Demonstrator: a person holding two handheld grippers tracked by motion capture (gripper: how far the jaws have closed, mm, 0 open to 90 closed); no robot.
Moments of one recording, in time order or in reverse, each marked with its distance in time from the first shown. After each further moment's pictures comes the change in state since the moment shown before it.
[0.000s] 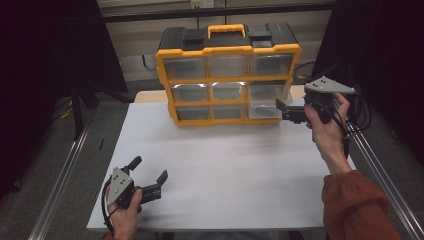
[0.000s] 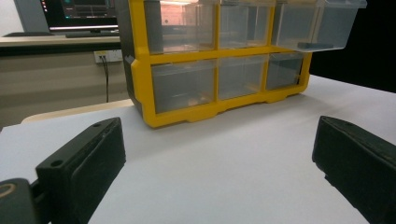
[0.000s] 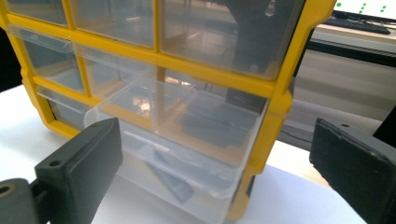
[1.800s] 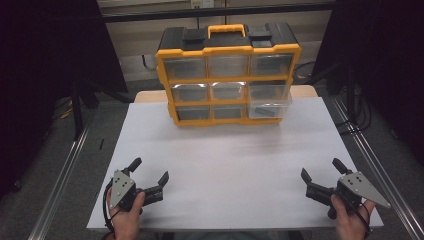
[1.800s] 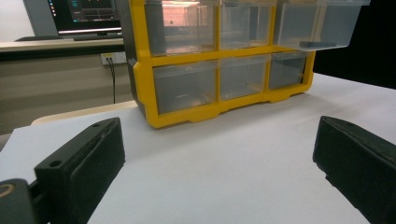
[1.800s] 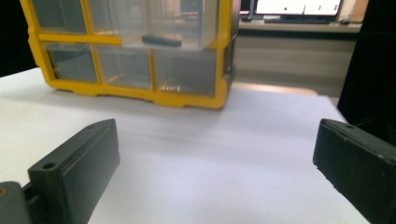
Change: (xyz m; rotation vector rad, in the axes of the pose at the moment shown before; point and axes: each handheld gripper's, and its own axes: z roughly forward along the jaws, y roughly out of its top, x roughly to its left) left arm -0.008 0.002 -0.003 0.002 0.017 0.006; right arm 0.025 -0.176 -0.114 -0.136 -0.121 0.125
